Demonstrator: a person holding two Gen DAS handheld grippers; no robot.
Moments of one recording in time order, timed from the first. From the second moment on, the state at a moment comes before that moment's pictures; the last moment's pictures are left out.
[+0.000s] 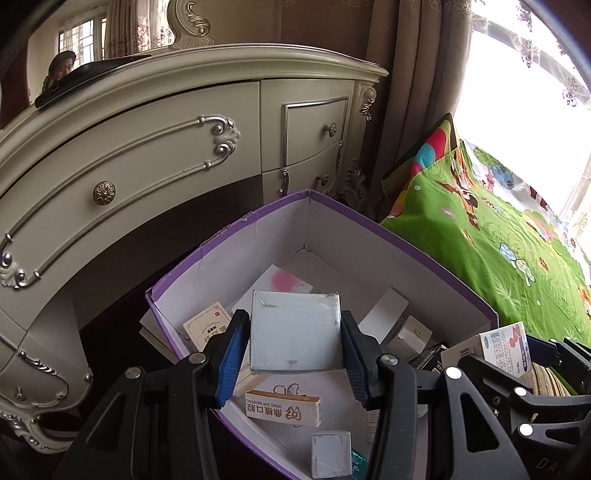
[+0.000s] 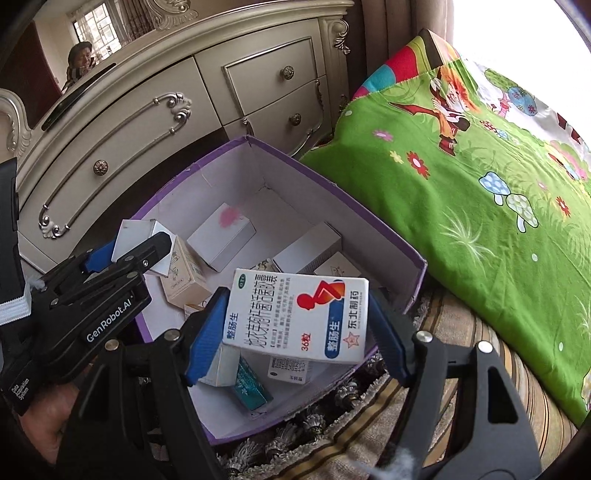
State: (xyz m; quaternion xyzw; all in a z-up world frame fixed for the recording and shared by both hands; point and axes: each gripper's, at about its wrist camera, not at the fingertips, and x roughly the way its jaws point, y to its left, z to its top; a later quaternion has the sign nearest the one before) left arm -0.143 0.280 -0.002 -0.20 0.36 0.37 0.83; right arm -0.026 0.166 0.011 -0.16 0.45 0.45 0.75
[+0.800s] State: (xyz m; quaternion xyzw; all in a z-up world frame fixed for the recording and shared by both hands) left arm -0.159 0.238 0.021 -0.17 0.38 0.37 0.83; right arm -0.030 0.104 0.018 -0.13 0.44 0.42 0.78
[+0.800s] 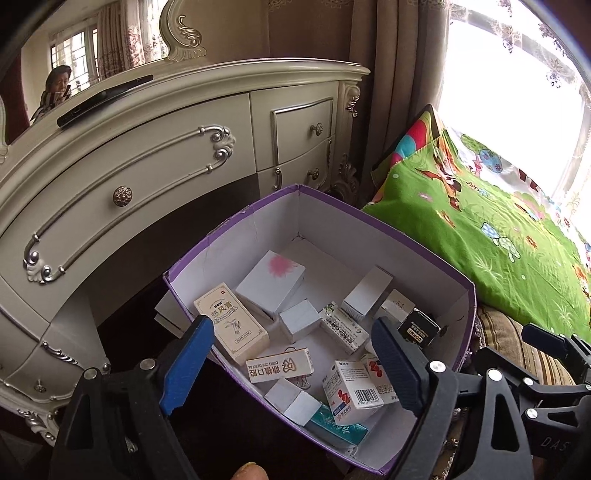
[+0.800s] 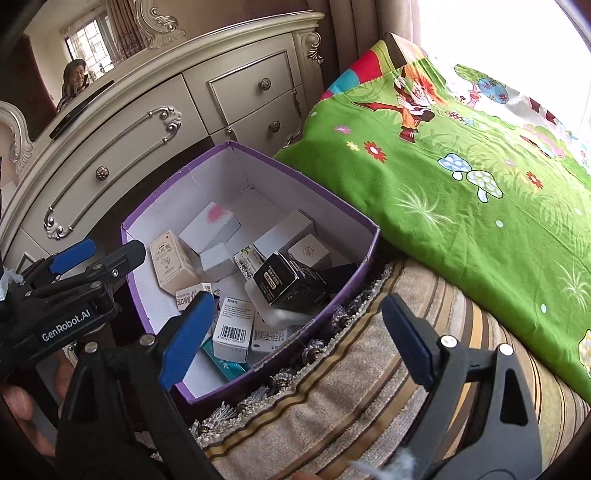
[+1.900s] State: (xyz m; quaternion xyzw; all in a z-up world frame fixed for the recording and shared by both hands) left arm -0.155 0.234 0.008 -0.17 0.42 0.37 0.81; right arm -0.036 0.110 0.008 -0.15 0.44 0.44 0.77
